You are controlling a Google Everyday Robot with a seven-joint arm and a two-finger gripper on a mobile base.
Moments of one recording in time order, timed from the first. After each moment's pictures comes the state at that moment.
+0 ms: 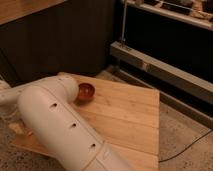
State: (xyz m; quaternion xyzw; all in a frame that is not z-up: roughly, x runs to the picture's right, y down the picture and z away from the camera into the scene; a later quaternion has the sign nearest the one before) arm -0.470 0.179 0.796 -0.37 -0.01 -0.04 0.93
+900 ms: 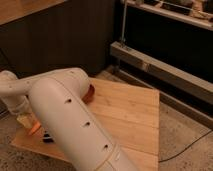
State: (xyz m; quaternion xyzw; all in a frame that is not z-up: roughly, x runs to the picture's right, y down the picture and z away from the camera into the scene) arm -0.405 0.155 0.776 -0.39 0.00 -0.11 0.91
